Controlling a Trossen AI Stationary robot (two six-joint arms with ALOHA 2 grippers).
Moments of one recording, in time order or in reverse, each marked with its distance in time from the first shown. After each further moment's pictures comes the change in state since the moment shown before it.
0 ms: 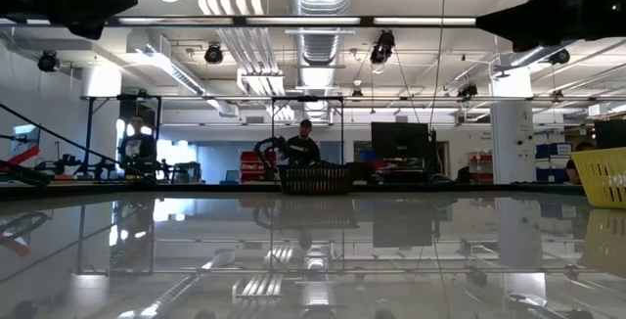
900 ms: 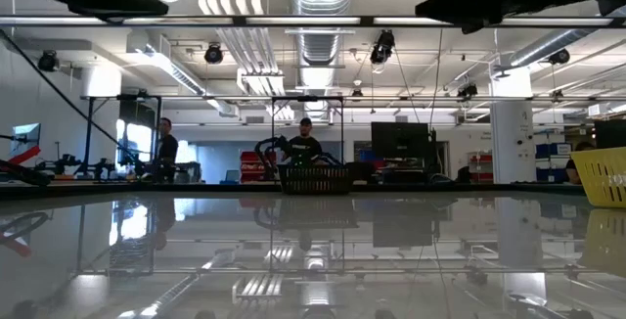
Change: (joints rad) left arm -0.010 0.455 0.189 -0.020 -0.018 -0.106; right arm 0.053 0.661 0.261 0.226 0.050 0.021
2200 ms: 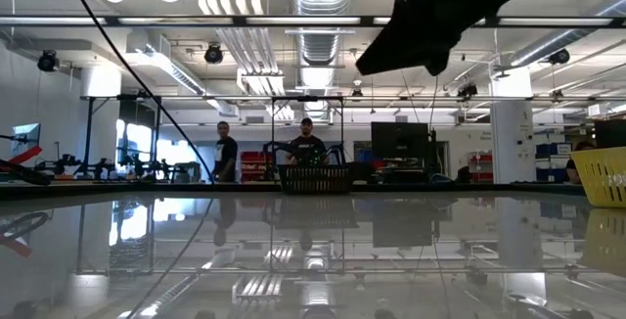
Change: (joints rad) left arm -0.038 0.701 0.340 0.306 -0.069 -0.064; right arm 0.131 0.575 0.409 -0.335 0.128 0.571
